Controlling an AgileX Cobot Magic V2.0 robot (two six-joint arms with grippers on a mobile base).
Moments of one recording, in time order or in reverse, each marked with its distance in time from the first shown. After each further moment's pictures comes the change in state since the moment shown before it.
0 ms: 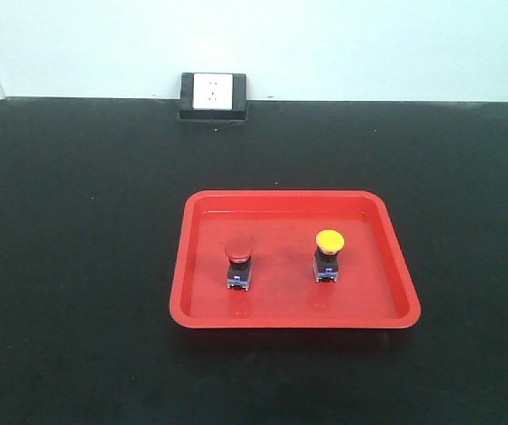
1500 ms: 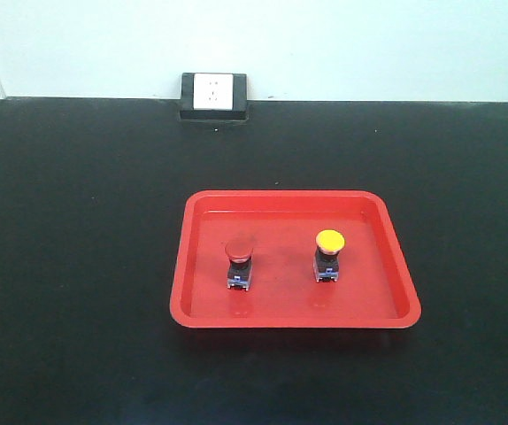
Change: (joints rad) left arm 0.480 -0.023 0.306 -0.240 -0.524 0.027; right arm 0.000 0.000 0.000 0.001 -0.001 0.000
